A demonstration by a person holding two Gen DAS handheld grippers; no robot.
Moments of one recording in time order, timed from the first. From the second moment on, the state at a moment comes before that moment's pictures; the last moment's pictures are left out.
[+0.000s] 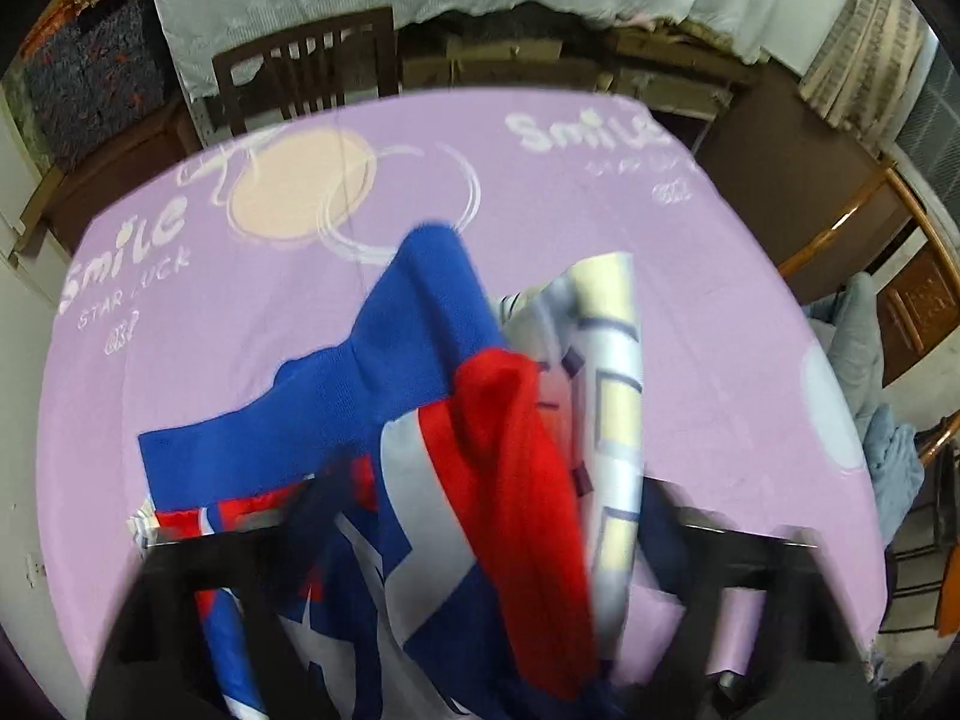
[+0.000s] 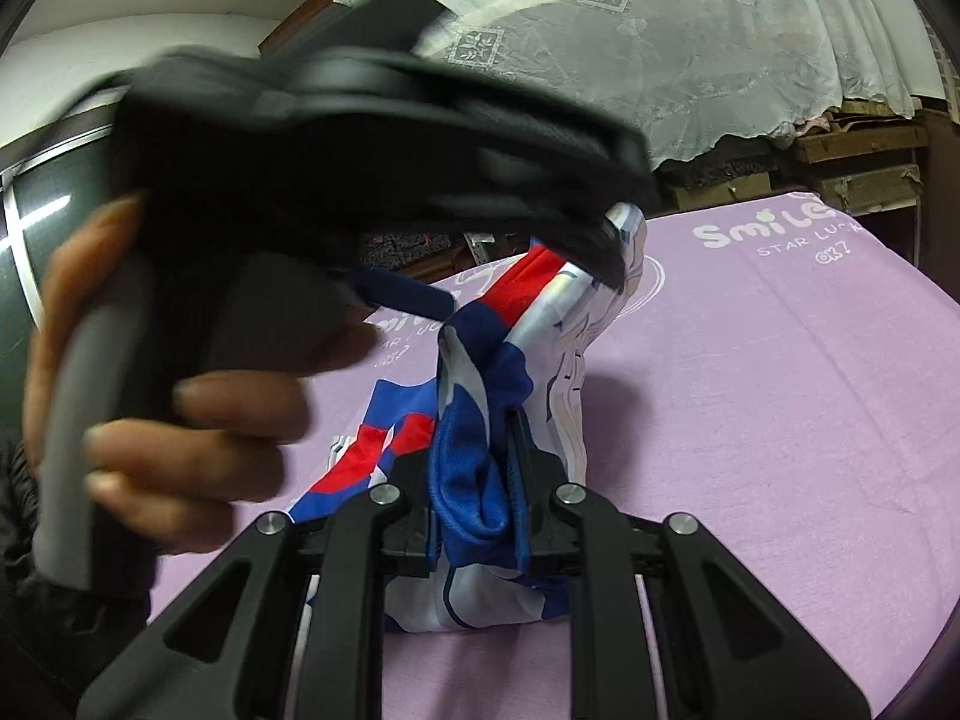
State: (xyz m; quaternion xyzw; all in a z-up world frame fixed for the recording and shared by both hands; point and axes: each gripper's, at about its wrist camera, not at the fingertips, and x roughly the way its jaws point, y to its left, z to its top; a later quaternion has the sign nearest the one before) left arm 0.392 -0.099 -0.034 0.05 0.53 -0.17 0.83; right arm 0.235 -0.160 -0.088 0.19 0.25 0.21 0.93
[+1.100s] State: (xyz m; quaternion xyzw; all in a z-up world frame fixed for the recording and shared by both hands) left arm 0.343 0.115 -0.018 -0.09 0.46 -0.17 0.87; right arm 0.214 -0.025 -0.059 -0.07 0.22 0.23 0.95
